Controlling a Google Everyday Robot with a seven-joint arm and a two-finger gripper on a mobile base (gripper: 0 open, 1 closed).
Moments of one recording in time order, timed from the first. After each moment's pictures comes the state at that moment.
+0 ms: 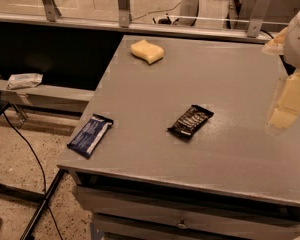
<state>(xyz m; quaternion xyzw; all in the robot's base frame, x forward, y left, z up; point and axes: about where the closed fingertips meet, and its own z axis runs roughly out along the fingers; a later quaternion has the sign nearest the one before) 0.438 -0.217 0.976 -0.60 0.78 -0.03 0.16</state>
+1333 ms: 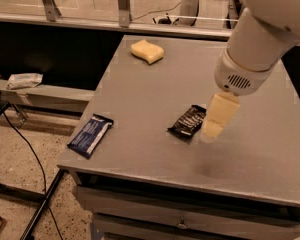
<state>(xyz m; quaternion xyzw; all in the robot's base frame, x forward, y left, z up) 0.472 -0.152 0.903 -0.54 0.83 -0.02 0.13</state>
